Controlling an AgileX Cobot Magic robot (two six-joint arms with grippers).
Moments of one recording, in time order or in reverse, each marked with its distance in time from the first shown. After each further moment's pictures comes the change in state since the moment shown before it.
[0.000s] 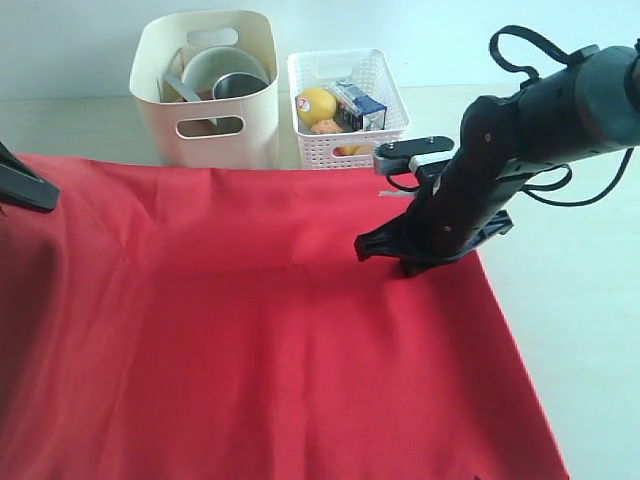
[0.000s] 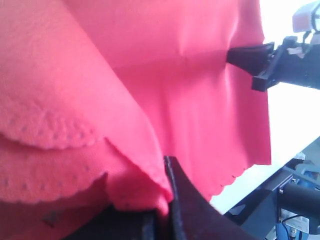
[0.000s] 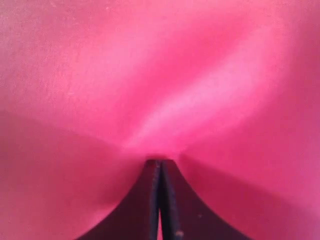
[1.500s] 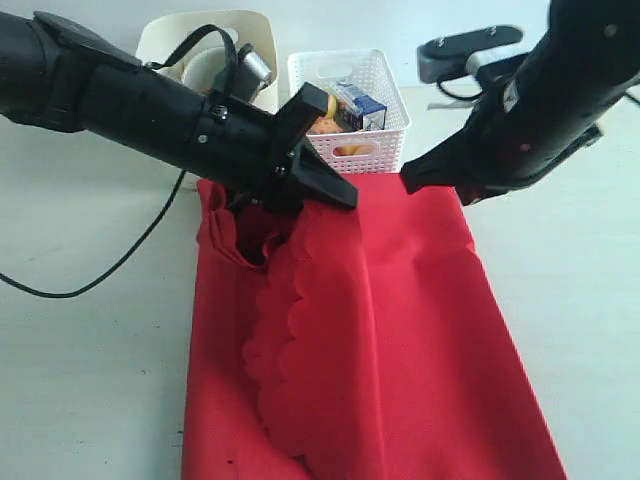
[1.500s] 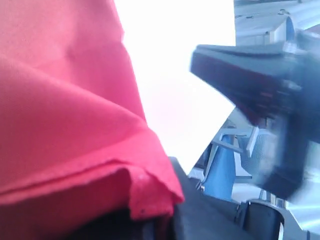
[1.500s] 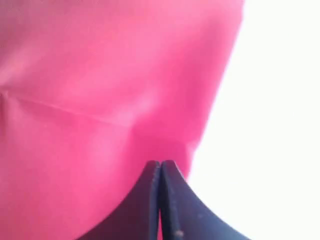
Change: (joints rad) left arm -0.644 0.352 -0.196 -0.494 -0.264 -0.008; right arm 0.016 -0.415 -0.004 -0.330 0.275 0.240
